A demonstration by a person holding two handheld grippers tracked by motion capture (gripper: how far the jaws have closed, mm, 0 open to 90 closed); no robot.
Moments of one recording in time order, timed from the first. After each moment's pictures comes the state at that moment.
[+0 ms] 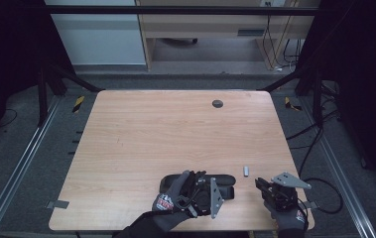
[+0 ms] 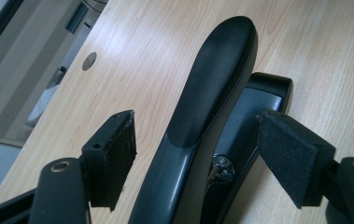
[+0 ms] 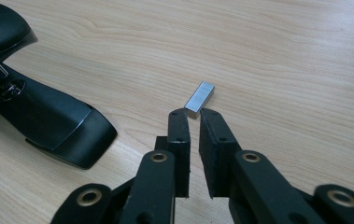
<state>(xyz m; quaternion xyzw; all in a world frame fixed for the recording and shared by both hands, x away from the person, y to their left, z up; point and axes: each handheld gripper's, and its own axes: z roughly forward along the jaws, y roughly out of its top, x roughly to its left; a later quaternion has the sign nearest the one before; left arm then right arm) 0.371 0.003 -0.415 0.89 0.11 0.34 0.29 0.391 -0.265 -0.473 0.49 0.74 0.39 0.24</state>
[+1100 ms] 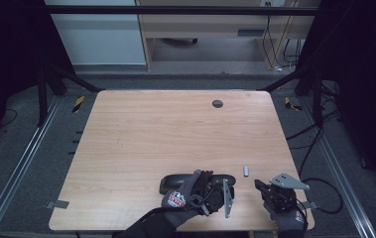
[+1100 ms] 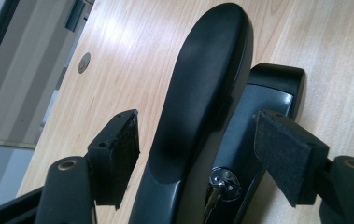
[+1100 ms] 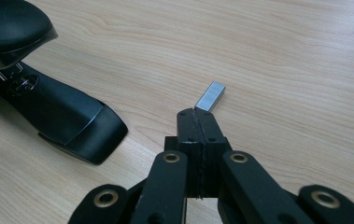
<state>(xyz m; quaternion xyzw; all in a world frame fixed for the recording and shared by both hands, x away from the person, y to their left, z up) 0.383 -0.025 -0.433 0.90 0.07 0.37 0.22 0.387 -0.260 -0.471 0.48 0.75 0.39 0.23</state>
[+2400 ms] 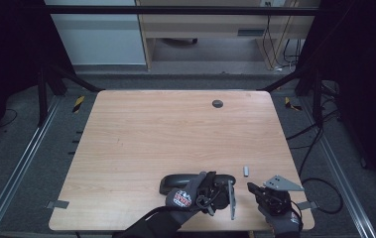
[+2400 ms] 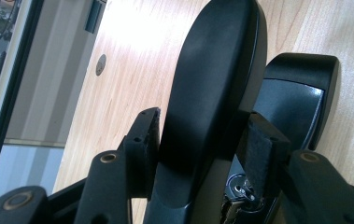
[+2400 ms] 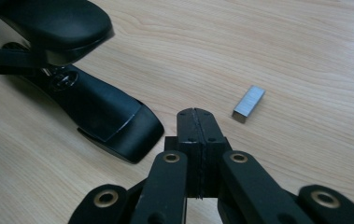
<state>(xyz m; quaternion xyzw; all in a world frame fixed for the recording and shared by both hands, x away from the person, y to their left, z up) 0.386 -0.037 -0.445 0.89 0.04 0.42 0.18 0.383 -0.246 -0.472 0.45 0.76 0.41 0.21</state>
